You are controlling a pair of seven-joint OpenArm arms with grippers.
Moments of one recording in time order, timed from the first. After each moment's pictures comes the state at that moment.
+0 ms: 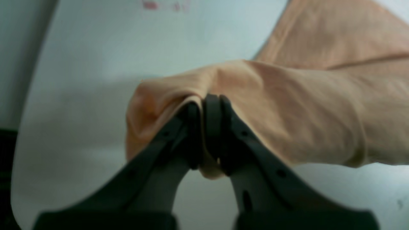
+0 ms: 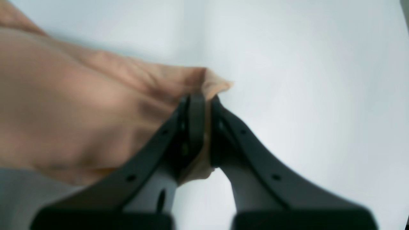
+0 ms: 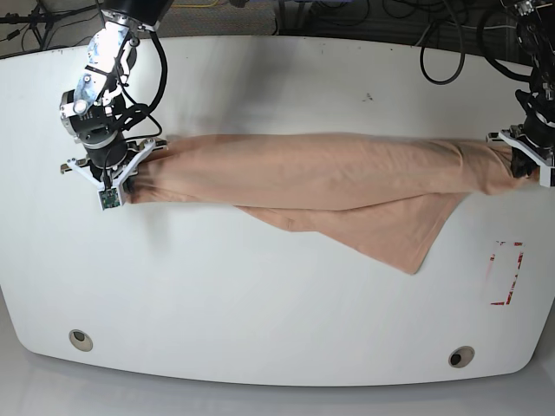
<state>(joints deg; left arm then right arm) 19.7 -25.0 -33.5 105.2 -29.6 -18.7 46.3 -7.9 3.7 25.7 109.8 0.6 32.2 -51.6</state>
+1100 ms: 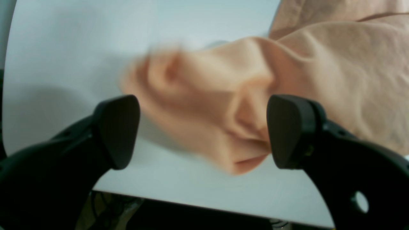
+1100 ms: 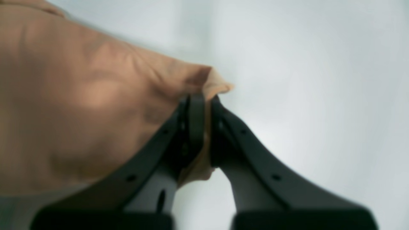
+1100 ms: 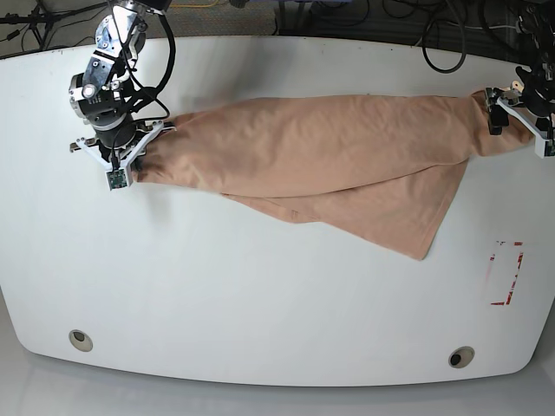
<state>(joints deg) 24.9 -24.9 -34.7 105.4 -29.5 -18.6 54.7 -11.4 1.2 25.9 109.8 0.5 31.9 -51.4</state>
